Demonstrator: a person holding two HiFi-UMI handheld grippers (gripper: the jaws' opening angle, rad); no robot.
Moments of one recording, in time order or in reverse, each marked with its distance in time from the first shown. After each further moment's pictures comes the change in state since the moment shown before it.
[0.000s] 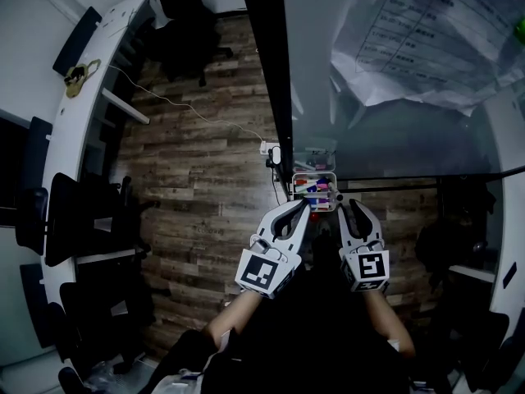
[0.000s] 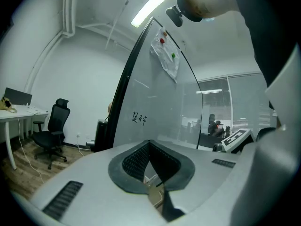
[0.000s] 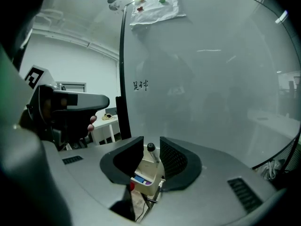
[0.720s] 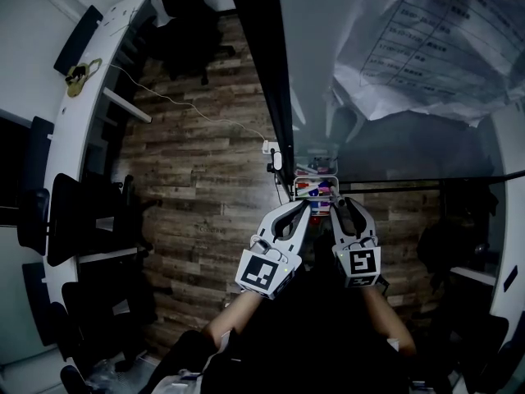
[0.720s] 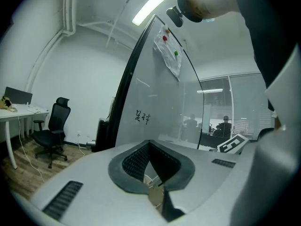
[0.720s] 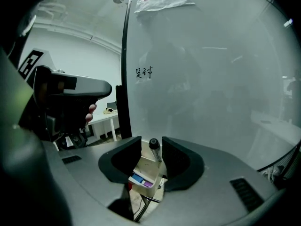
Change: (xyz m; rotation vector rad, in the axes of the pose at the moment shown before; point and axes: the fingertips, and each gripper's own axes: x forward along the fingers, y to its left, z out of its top) left arm 0.009 0.010 0.002 -0.002 0.014 0.009; right arm 0.027 0.003 -0.016 -0.071 0.061 0.005
